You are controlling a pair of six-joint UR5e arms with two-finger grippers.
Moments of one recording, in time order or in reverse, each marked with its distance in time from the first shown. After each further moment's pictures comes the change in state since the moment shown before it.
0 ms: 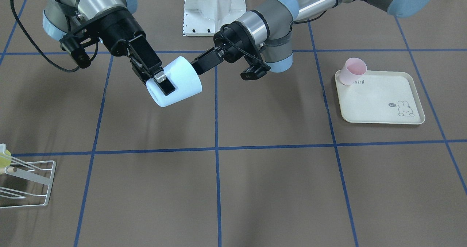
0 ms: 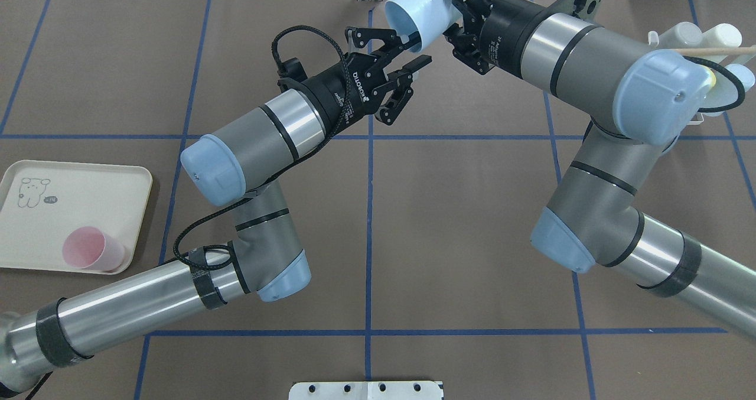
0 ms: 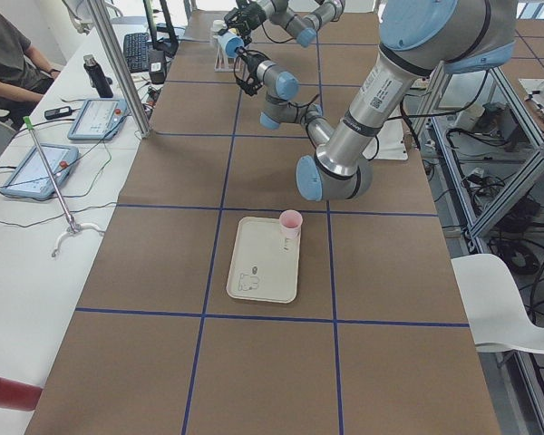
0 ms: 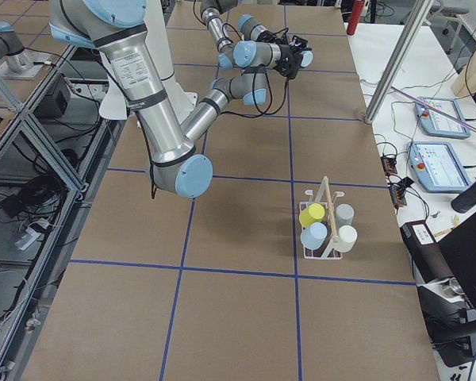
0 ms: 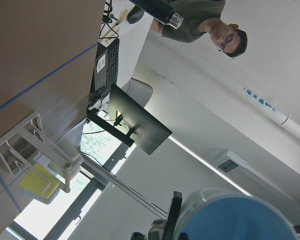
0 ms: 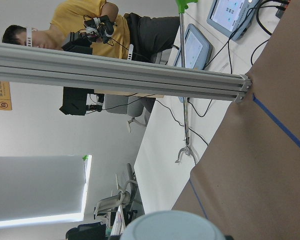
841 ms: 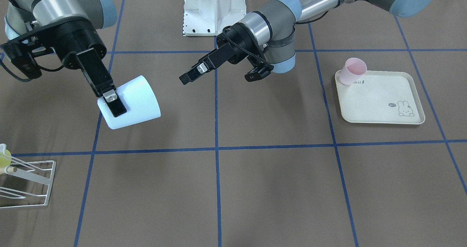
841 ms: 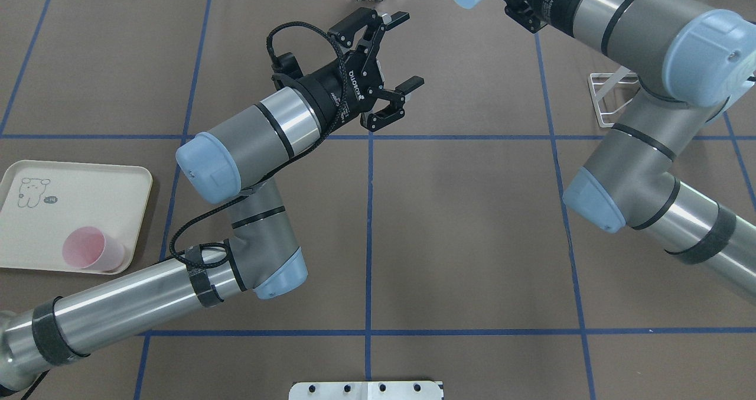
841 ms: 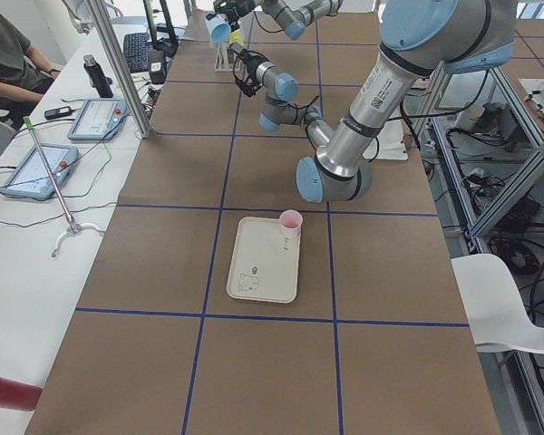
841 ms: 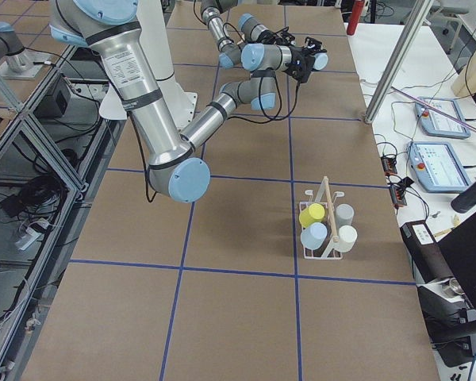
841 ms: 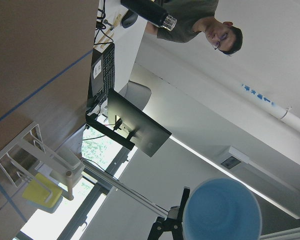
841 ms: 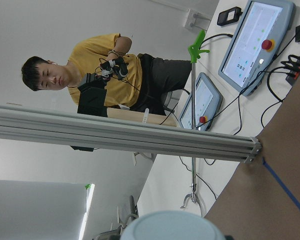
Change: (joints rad) left arm -0.008 0.007 -0.003 0.004 -0.005 0.108; right arm 0.131 -0.047 -0.045 0.026 0.002 -0.100
